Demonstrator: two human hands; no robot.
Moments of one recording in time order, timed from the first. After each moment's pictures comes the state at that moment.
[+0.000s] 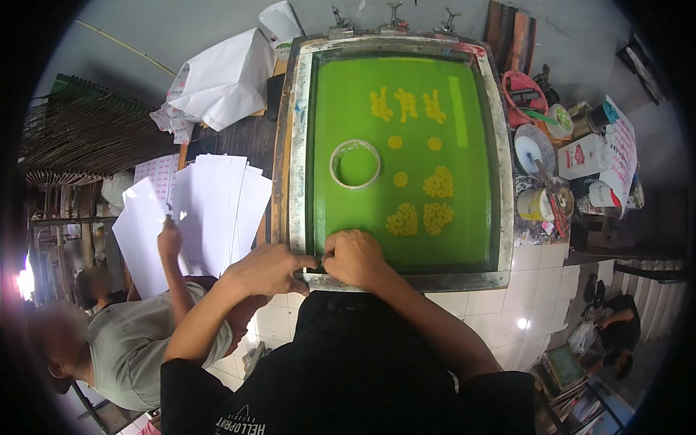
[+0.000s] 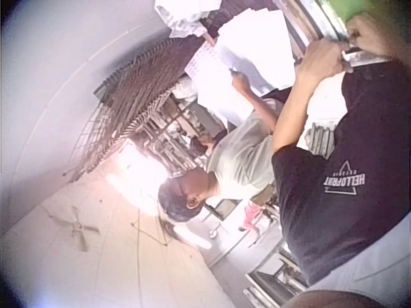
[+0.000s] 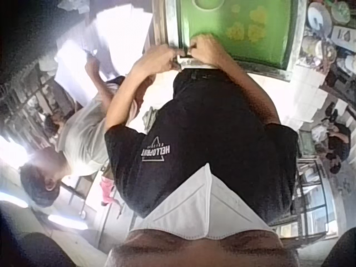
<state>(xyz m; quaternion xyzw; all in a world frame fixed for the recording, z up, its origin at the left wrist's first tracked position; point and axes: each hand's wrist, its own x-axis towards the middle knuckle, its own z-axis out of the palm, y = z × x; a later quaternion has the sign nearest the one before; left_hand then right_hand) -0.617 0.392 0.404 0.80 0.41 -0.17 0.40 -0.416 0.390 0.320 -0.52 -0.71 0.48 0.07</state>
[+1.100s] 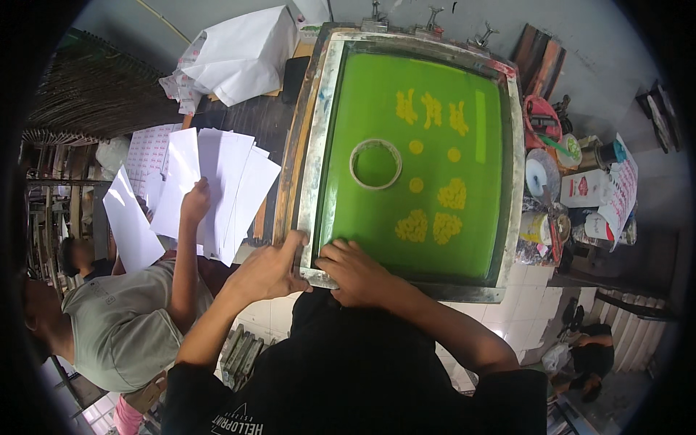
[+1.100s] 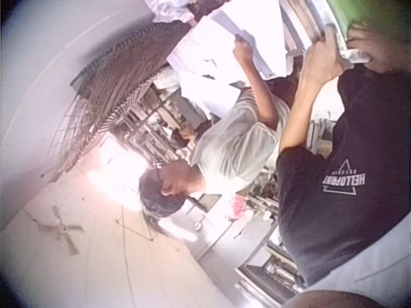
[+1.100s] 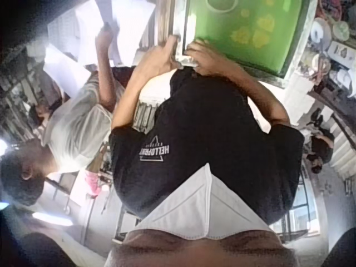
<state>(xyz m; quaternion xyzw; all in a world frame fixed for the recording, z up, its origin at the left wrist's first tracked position) -0.627 0.359 0.402 0.71 0.56 -0.06 0.42 -0.404 0.374 0.319 -0.23 -0.88 0.40 0.10</state>
